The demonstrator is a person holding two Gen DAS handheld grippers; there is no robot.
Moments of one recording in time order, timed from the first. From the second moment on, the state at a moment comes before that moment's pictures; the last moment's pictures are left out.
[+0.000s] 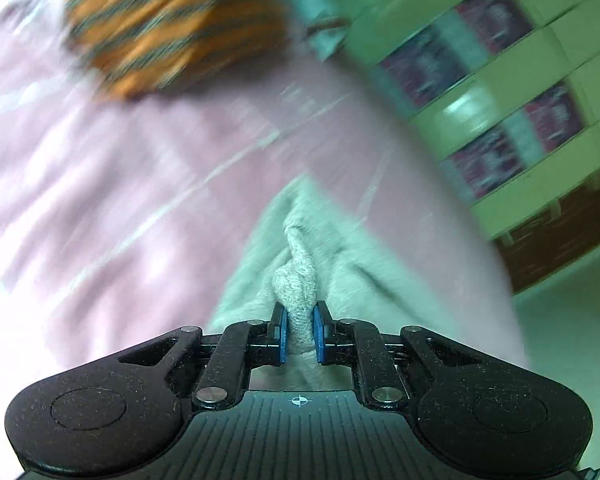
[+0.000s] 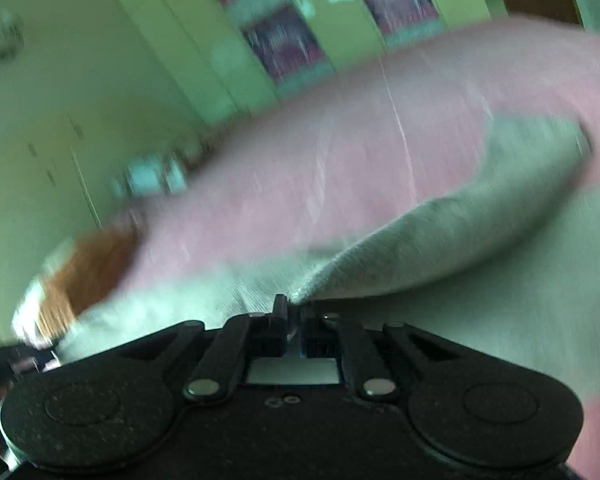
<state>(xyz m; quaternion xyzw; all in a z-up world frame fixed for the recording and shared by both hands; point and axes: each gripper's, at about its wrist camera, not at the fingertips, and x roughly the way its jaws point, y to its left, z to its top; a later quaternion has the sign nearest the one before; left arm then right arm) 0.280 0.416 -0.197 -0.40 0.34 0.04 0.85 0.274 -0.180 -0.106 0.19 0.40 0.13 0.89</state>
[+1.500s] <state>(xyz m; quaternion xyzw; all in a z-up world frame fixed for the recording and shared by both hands) 0.240 0.311 -0.126 -0.12 0.32 0.16 0.93 0.258 -0.215 -0.102 0.16 0.37 0.06 0.91</state>
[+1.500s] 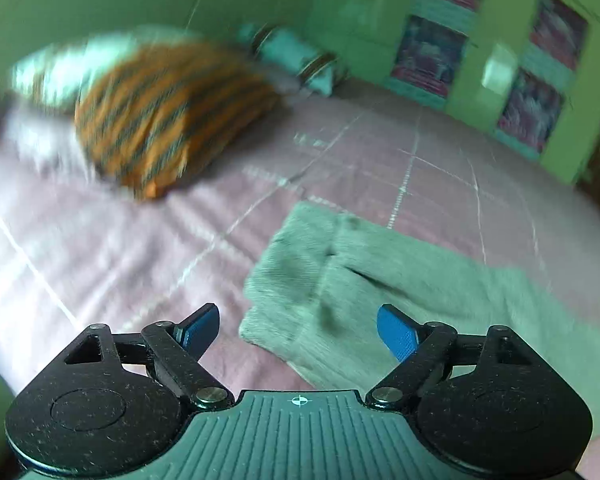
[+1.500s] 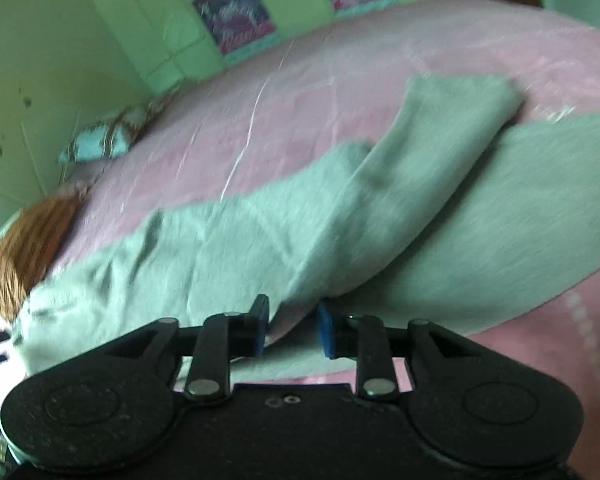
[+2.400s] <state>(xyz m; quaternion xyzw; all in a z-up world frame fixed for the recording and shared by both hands) 0.267 0.175 -0.167 -0.01 0.40 0.08 0.91 0.251 -0.276 -0.097 0.11 0.34 -0.03 0.94</state>
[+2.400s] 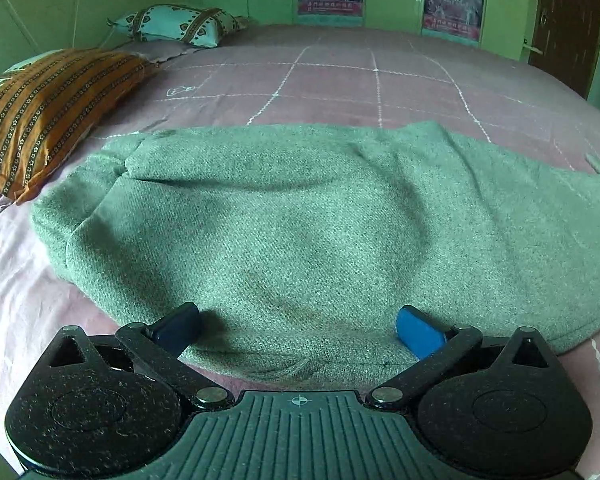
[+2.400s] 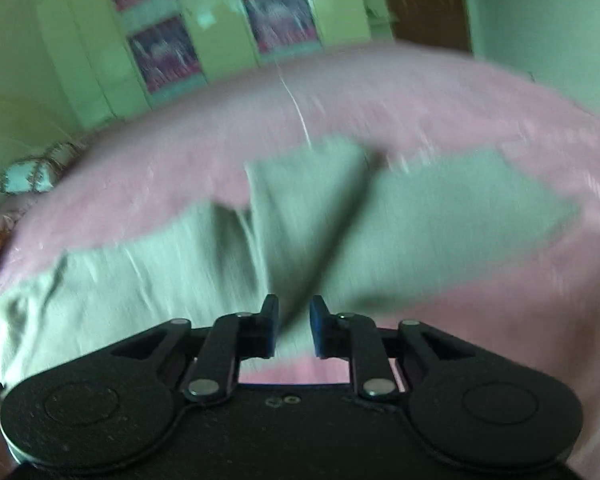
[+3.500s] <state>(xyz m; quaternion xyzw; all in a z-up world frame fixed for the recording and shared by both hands) 0.252 0.194 -0.156 -0.06 0.34 0.15 0.93 0.318 -0.239 -0.130 -0.23 0.35 0.06 0.91</state>
